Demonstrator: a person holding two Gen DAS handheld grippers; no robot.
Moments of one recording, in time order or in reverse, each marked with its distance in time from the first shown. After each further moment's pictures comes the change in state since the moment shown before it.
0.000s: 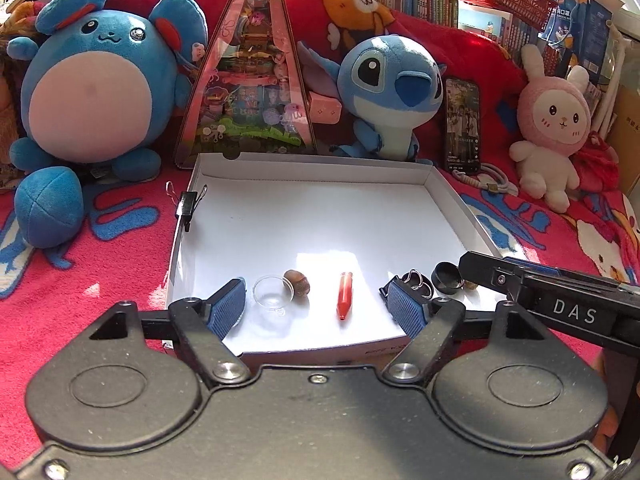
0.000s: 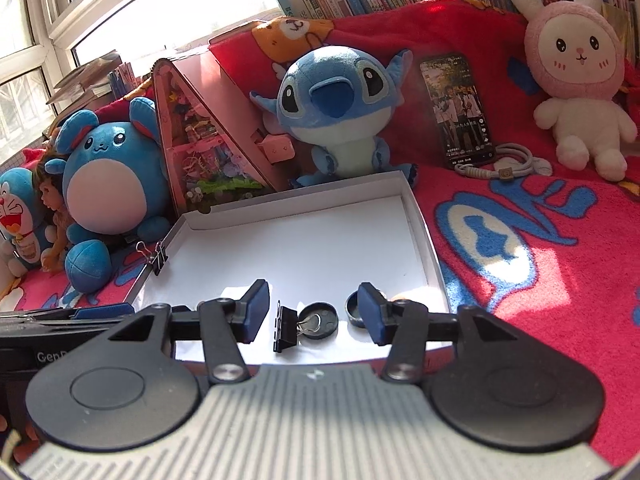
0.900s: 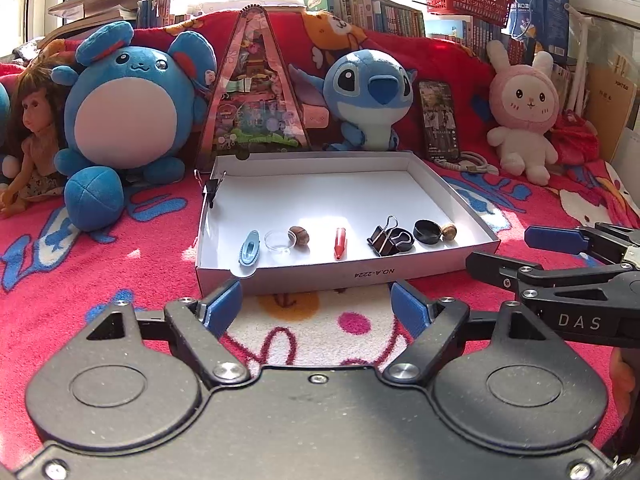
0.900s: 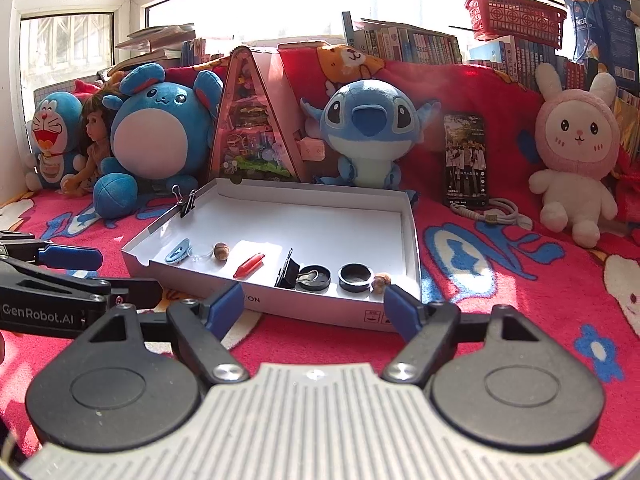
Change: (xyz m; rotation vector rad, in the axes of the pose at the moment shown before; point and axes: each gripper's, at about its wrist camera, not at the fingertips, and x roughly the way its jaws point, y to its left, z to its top) left arm -0.072 -0.014 -0.071 0.088 -0.103 0.039; right arm -0.066 0.015 -0.051 -0.278 -0.090 -0.011
